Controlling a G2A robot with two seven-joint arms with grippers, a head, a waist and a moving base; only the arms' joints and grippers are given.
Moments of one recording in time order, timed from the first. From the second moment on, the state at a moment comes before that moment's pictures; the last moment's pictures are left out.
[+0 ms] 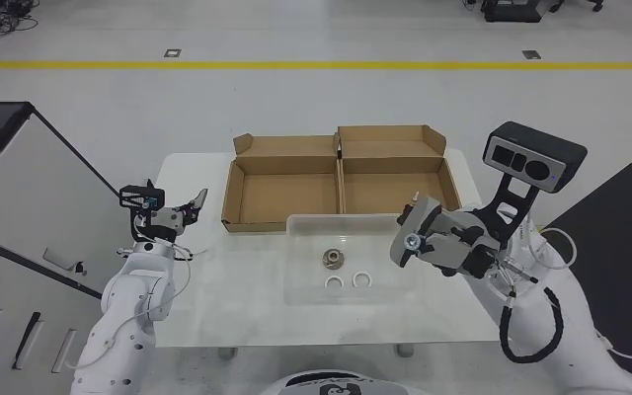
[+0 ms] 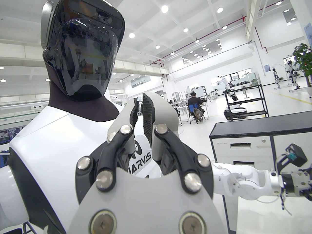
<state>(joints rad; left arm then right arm) 1.73 -1.15 -1.60 -1.80 1.33 0.00 0.00 -1.27 -0.99 1.16 -2.18 0.62 -0.77 0.68</state>
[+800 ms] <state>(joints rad) 1.73 -1.15 -1.60 -1.80 1.33 0.00 0.00 -1.54 -0.95 1.72 -2.06 0.44 -0.64 0.79</state>
